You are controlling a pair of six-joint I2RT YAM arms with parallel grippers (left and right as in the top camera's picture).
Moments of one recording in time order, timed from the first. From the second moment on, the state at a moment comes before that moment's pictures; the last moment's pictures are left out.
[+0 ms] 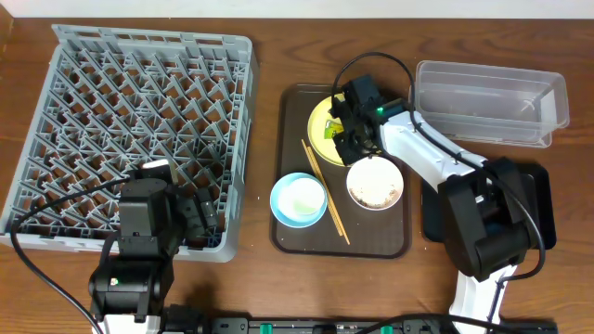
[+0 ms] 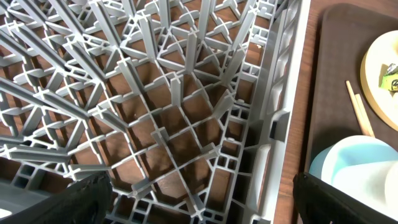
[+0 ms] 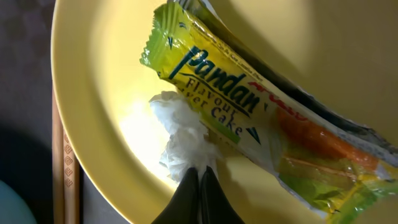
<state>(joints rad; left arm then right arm) -0.03 0.73 0.72 -0.82 -0.06 -0.26 0.44 2.03 1.41 -0.67 -0.10 0.01</state>
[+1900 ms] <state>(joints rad) -0.03 0.73 0.72 -0.82 -0.06 -0.26 0.30 1.85 1.48 -0.66 -0.25 -0.52</state>
